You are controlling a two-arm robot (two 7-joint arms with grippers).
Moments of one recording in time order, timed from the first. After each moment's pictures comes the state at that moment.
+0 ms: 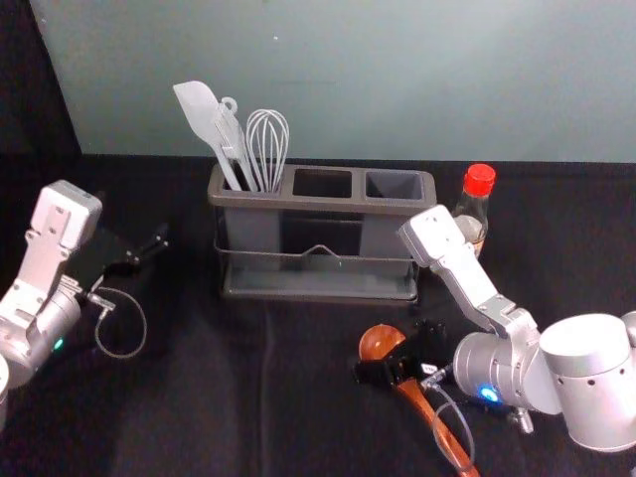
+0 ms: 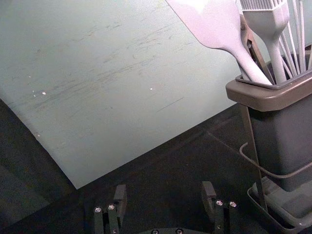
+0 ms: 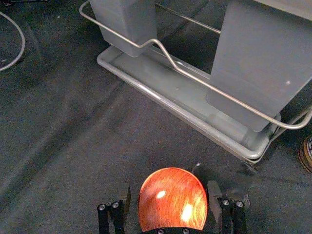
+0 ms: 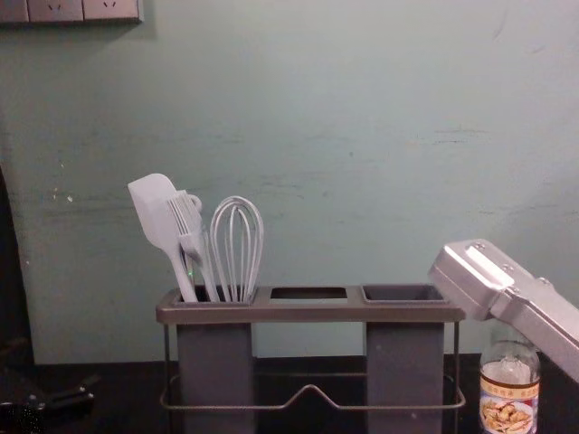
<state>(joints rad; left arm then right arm) -0.20 0.60 0.45 -1.41 -0.25 -0.12 0.03 0.22 0.43 -0.51 -1.72 0.35 0.81 0.20</state>
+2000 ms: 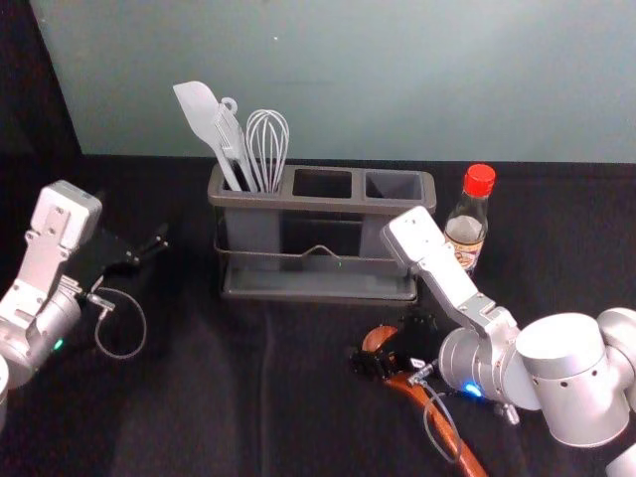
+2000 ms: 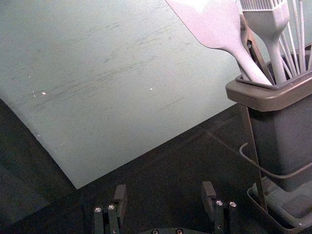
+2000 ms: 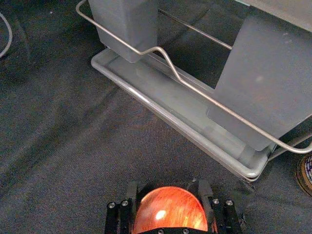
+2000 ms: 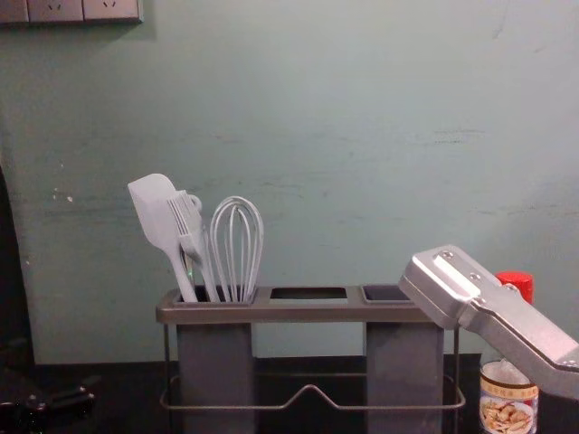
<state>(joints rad) -0.20 0.60 0.45 -1.41 -0.25 -0.12 0.03 0.24 0.38 -0.53 -1.67 0.22 0.77 0.22</state>
